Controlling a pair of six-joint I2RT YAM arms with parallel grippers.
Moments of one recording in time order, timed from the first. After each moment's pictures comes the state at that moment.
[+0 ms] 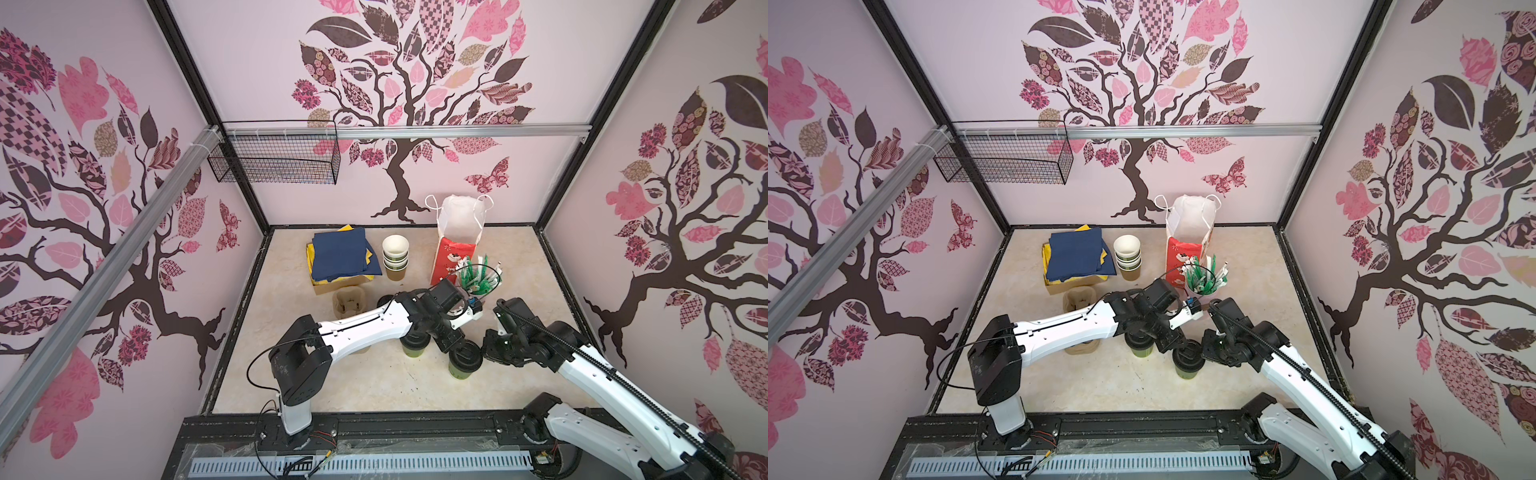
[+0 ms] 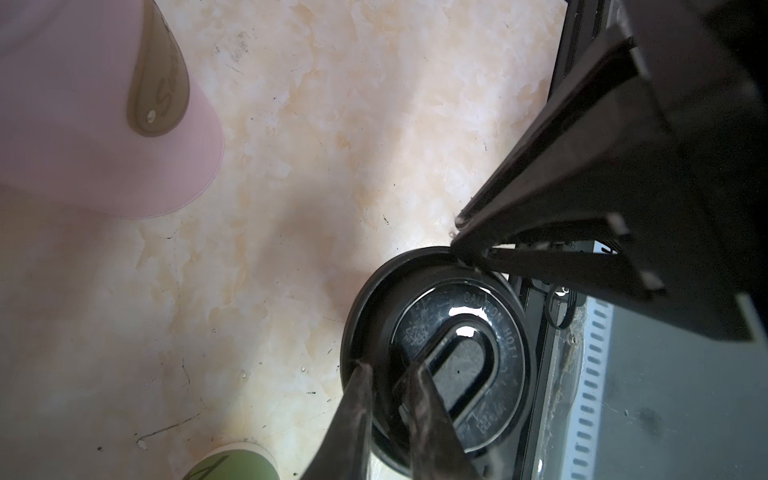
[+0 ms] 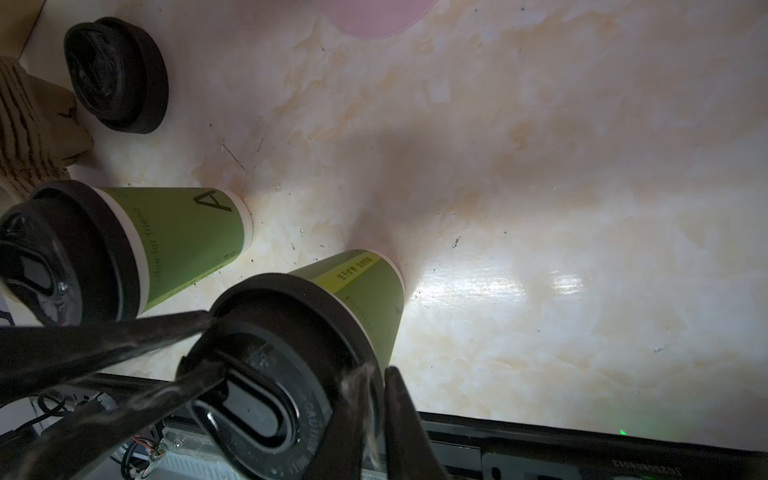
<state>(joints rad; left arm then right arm) -1.02 1.82 1.45 -0.61 0.34 0.03 0.52 0.90 0.76 -1.00 -0.10 0.80</state>
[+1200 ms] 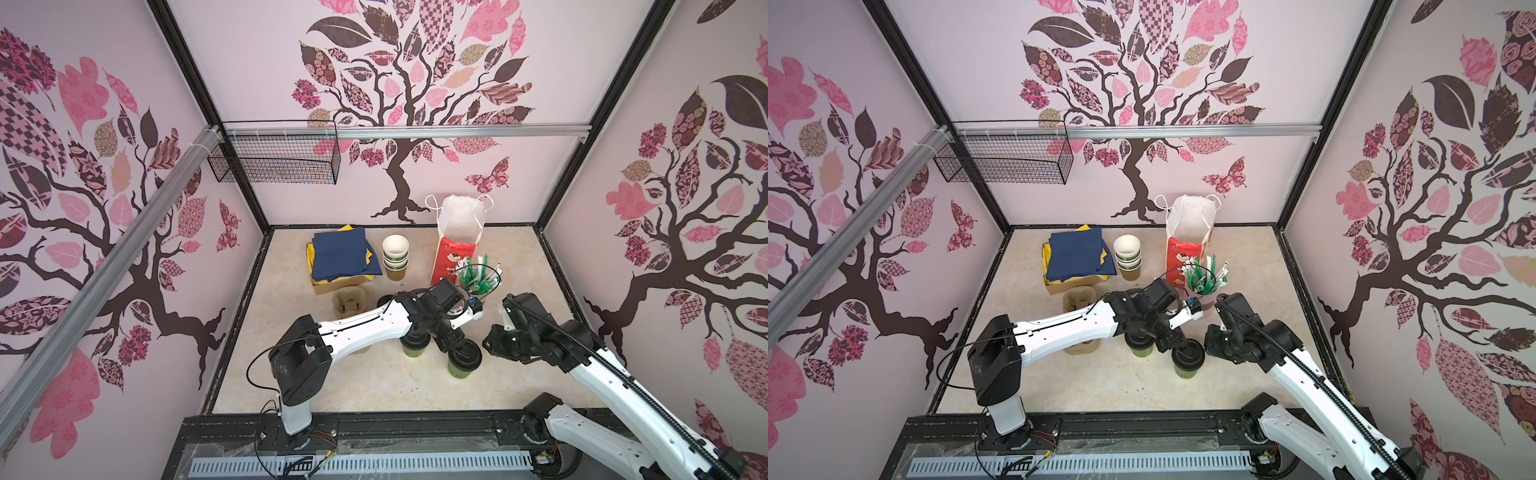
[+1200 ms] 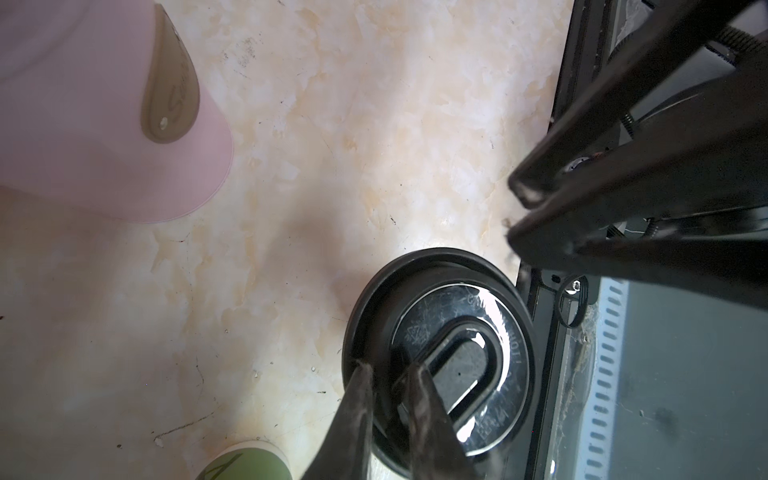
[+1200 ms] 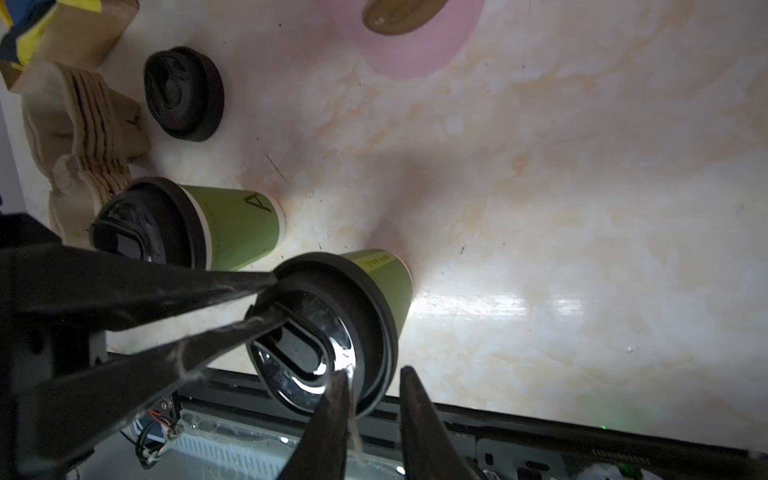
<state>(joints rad) -1.02 1.82 1.45 -0.61 0.32 0.05 0.51 0.85 0.87 -1.11 -0.10 0.73</state>
